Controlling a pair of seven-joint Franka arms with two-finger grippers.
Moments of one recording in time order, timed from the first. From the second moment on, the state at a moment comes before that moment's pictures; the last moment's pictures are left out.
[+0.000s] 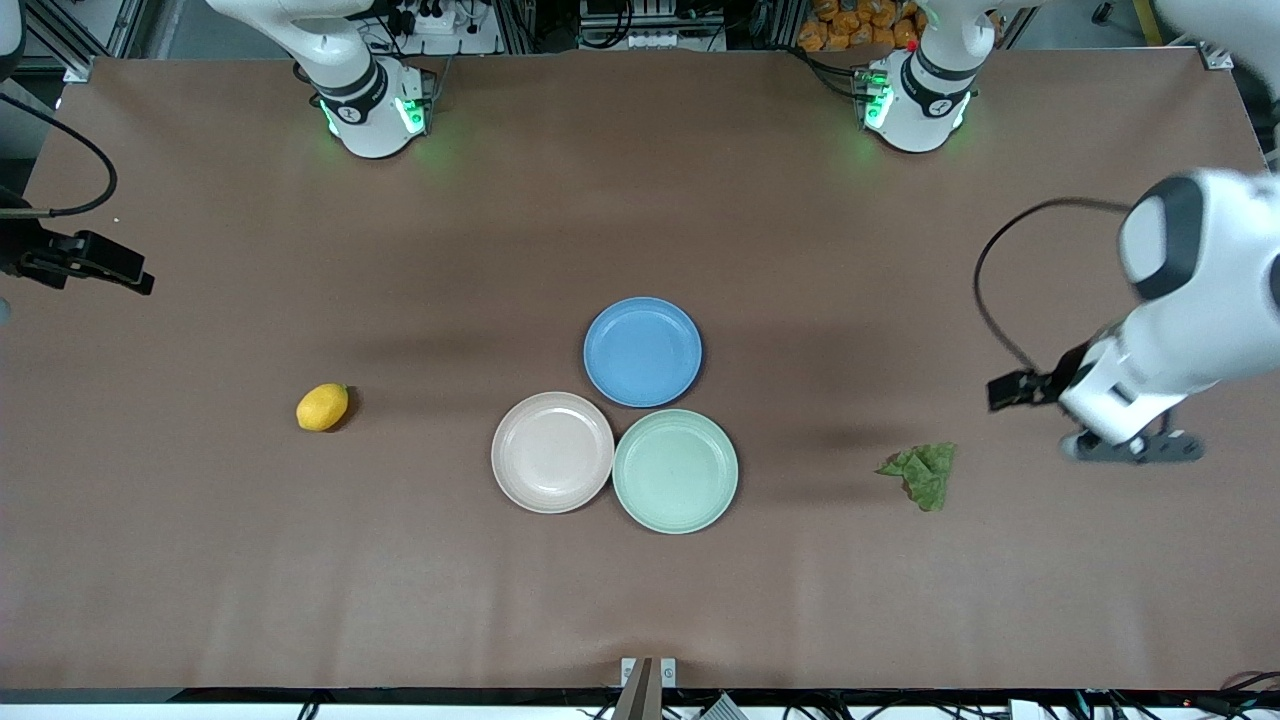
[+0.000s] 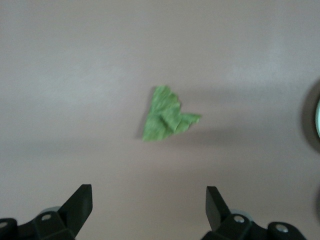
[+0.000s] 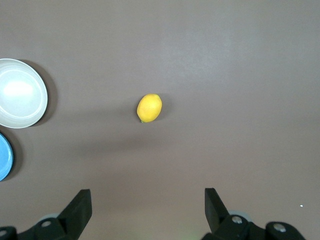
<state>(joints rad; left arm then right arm) 0.04 0.37 -0.15 -1.58 0.02 1.95 -0.08 0.03 0.08 -0.09 -1.49 0.01 1.50 0.03</state>
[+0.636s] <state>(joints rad) -0.04 0.63 -0.15 -1.58 0.10 2.23 -0.08 0.03 0.09 -0.09 -1.53 0.02 1.53 0.03</state>
